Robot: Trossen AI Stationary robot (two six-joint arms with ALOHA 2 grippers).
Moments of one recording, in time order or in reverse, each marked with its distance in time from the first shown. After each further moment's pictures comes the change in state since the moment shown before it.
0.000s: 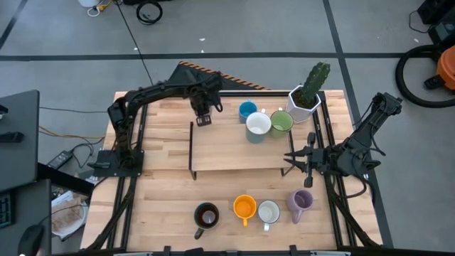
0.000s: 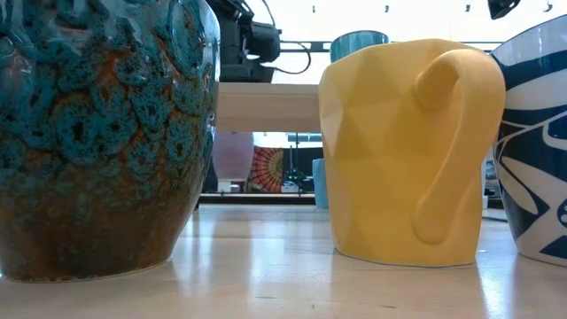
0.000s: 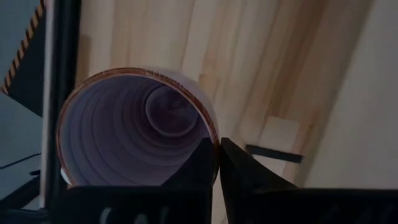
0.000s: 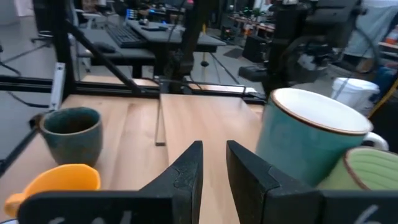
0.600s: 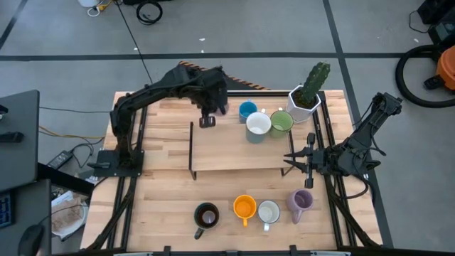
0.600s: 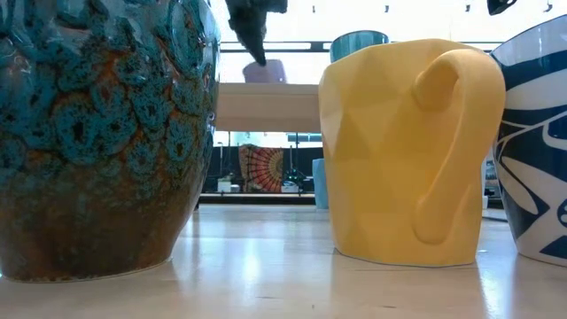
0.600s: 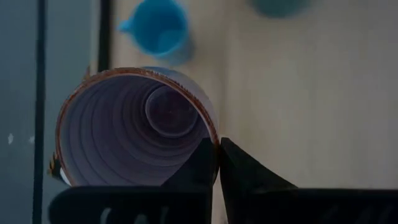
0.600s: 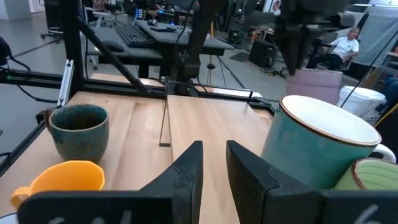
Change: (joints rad) left arm -0.178 0.000 0.393 -0.148 0.003 0.056; right arm 0.000 0.000 0.000 0.015 -0.022 -0.058
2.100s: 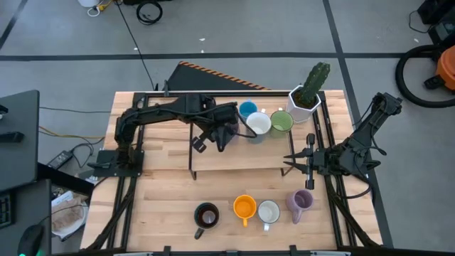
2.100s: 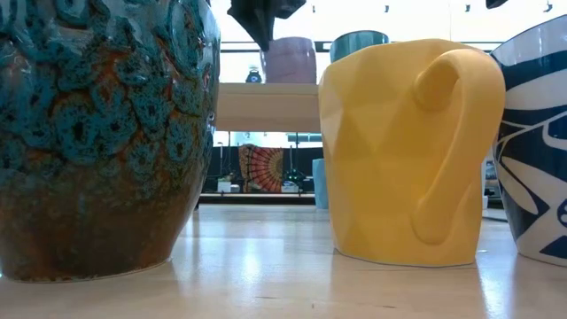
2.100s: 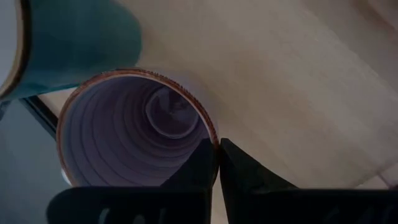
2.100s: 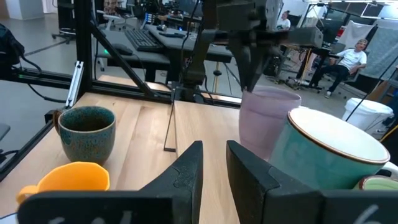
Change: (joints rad) left arm -0.227 0.045 -0.009 -0.030 -0.038 0.575; right arm 0.000 0.000 0.000 0.040 -0.034 -0.064
